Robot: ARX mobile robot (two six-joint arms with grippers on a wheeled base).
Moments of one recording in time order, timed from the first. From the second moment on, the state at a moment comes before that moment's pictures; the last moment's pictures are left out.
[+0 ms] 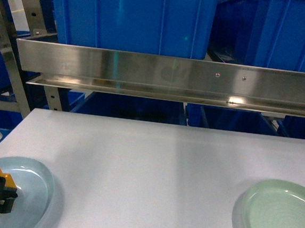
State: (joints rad) left arm 0.10 1.94 0.51 0.58 0.14 0.15; right arm 0.01 0.87 0.36 0.24 0.03 0.01
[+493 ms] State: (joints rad) left arm 0.13 1.81 0.52 0.67 0.15 0.20; right arm 0.01 0.87 0.36 0.24 0.03 0.01
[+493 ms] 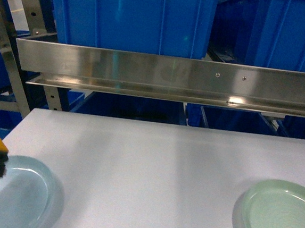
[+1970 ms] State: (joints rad) left arm 0.02 1.08 0.33 0.36 0.23 0.12; right arm 0.01 0.87 0.36 0.24 0.03 0.01
